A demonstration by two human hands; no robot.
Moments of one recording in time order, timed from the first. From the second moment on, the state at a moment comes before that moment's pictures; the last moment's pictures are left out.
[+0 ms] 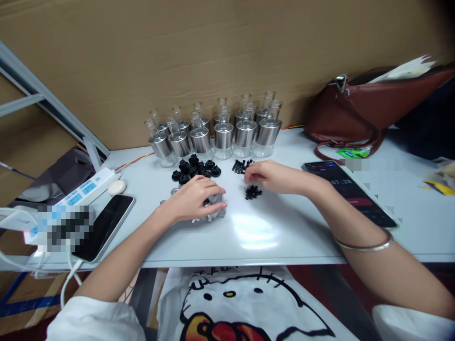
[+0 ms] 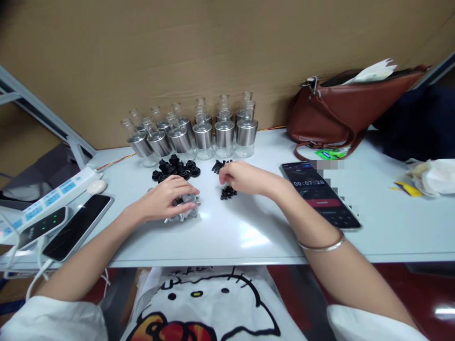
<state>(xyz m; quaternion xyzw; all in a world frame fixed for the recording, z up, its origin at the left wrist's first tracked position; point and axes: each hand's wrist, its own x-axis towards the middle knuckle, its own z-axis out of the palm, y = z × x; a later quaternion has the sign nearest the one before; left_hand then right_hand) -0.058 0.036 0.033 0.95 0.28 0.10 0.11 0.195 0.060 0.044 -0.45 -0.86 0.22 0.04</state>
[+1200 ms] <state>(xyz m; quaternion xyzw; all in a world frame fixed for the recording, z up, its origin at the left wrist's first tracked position) -0.057 0.037 0.031 0.95 0.29 0.10 0.08 0.182 0.048 0.040 -0.44 -0.86 0.24 -0.02</state>
